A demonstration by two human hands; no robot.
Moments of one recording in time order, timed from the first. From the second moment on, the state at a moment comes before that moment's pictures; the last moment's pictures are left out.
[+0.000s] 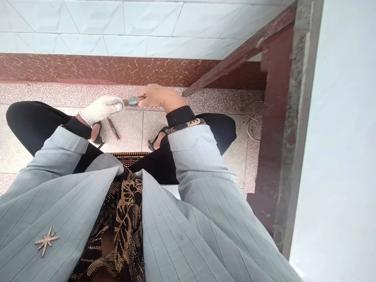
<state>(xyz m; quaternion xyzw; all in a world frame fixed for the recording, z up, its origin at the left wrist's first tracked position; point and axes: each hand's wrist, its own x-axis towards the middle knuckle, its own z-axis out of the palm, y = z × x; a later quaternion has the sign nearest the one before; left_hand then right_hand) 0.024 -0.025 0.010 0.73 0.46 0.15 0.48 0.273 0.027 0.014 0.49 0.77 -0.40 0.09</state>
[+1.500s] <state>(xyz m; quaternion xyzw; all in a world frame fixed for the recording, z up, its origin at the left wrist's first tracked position) 0.016 -0.019 0.007 0.72 0.48 0.16 0.49 0.264 0.016 0.016 0.40 0.72 -0.54 0.16</state>
